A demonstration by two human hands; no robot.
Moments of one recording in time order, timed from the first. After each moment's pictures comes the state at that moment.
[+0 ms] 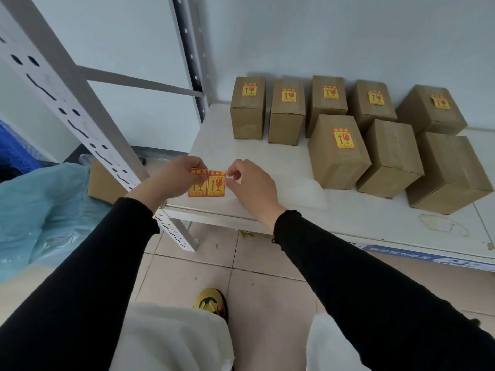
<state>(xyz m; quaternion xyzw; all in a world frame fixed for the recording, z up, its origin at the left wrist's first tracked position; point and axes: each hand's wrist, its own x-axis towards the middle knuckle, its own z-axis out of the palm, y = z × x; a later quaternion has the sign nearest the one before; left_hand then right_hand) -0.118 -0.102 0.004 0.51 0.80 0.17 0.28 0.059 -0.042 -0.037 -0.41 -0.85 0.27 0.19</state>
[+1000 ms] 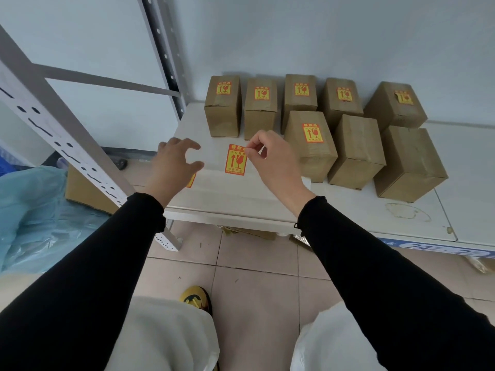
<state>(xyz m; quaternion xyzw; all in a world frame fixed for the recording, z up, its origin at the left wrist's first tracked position) -0.078 -0.076 -0.012 0.53 0.82 0.22 0.09 0.139 -0.007 0.010 -0.43 -0.81 0.25 0.30</state>
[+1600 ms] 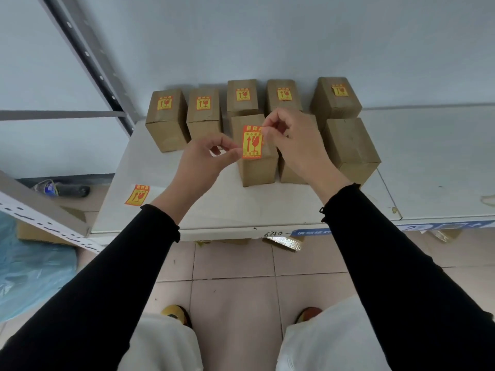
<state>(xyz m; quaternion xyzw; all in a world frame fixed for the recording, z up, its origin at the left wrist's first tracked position) 0.087 -0.034 0.051 0.56 0.66 0.43 0.26 0.271 0.037 0.064 -0.46 -0.77 0.25 0.36</state>
